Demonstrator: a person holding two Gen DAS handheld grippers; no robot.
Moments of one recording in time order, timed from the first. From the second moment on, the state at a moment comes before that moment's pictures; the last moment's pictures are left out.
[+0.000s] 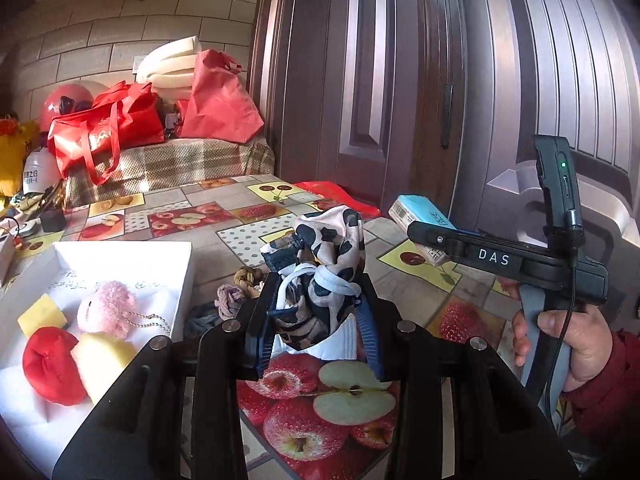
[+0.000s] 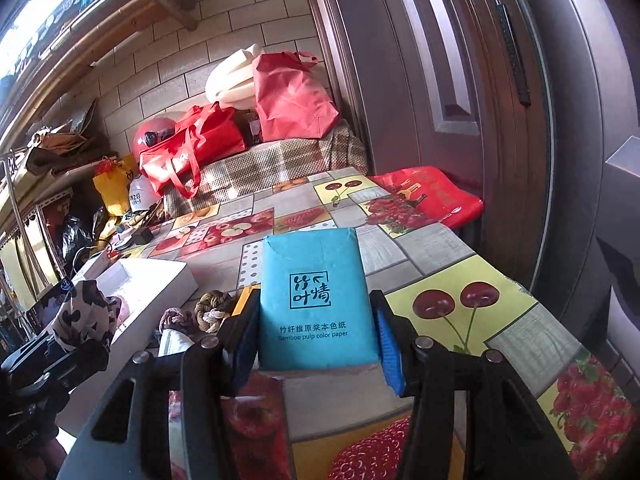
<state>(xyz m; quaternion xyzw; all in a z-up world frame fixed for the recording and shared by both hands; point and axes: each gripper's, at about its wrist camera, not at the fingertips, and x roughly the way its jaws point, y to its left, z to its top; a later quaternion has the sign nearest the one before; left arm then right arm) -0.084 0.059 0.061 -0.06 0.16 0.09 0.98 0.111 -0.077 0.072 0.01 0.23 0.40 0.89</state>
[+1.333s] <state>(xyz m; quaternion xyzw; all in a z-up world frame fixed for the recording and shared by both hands) -0.240 0.195 0.049 -0.07 0.13 0.35 0.93 0.012 0.005 0.078 -0.08 0.15 0.53 0.83</state>
